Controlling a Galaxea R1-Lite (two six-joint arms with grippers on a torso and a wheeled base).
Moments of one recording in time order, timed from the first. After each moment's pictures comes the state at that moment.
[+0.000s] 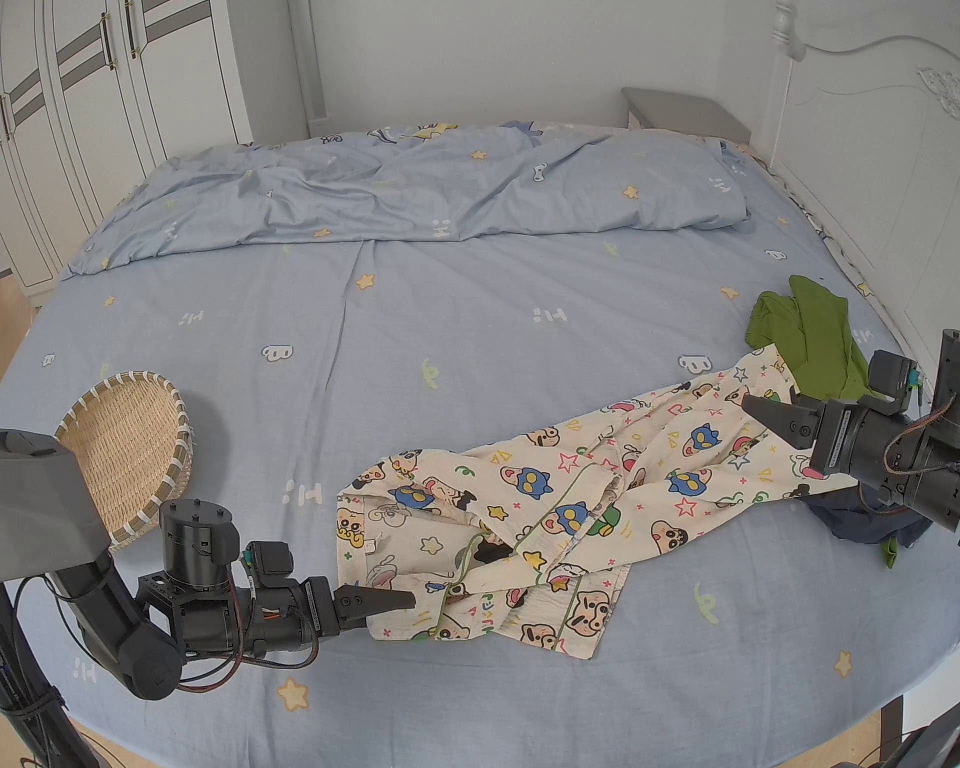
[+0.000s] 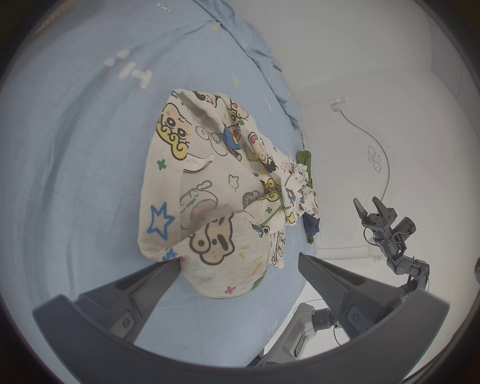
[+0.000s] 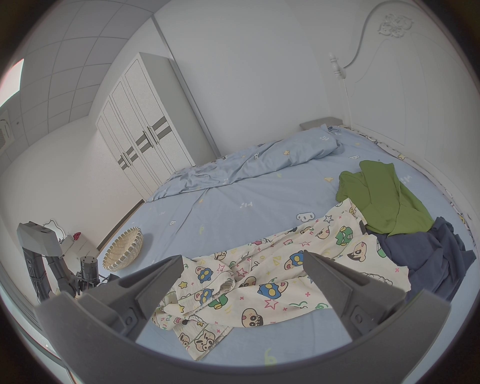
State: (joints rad) left arm -0.31 1.98 -0.29 -1.13 -0.60 -0.69; right arm 0.29 1.42 -0.59 -0.58 0.11 0.21
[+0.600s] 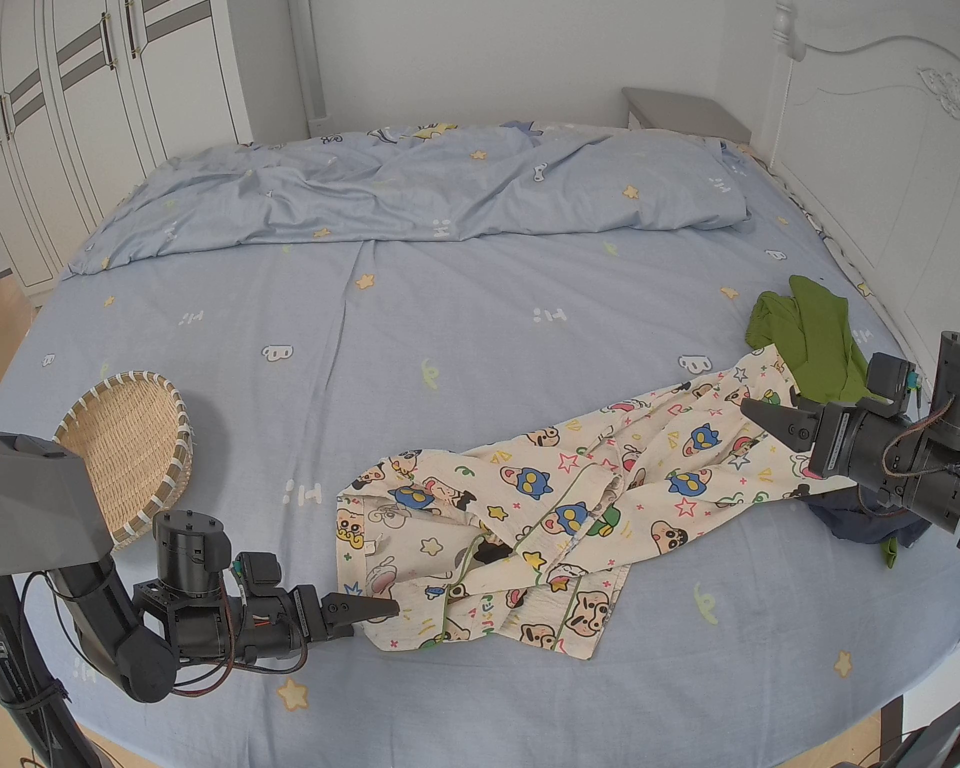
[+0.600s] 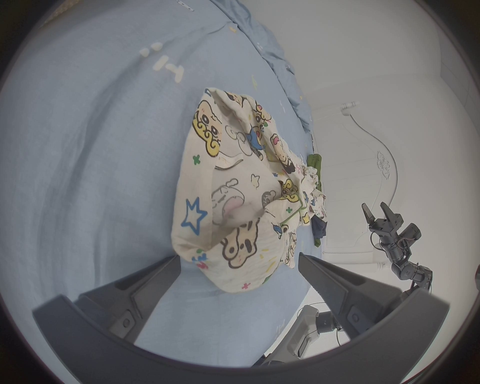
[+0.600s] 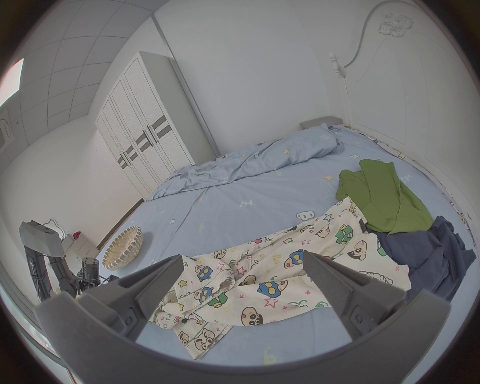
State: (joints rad) left arm -0.27 2.02 -0.24 -1.17 -0.59 -0.69; right arm 0.29 1.42 -0.59 -0.58 0.11 0.20
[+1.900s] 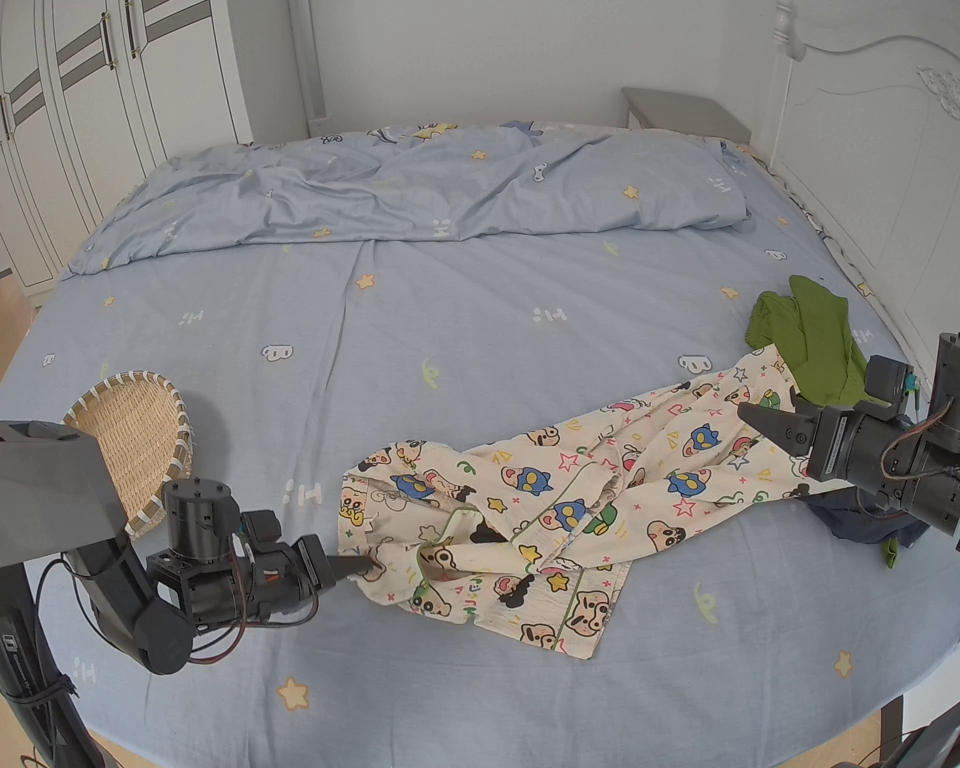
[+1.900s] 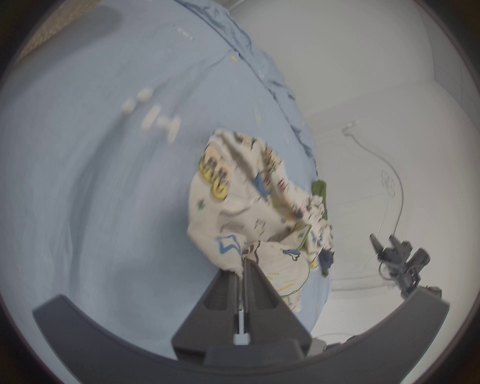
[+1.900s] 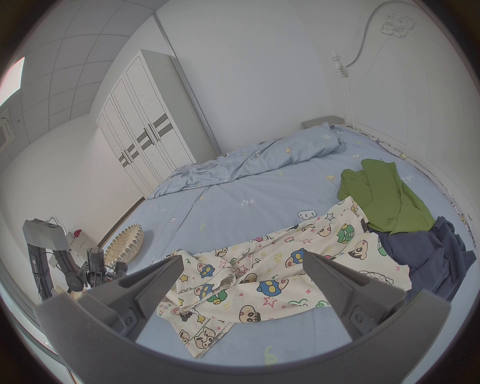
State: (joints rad) left arm -0.25 2.07 -0.38 -1.20 -0.48 -0.72; right arm 0.30 1.42 -0.58 -0.58 0.11 0.20
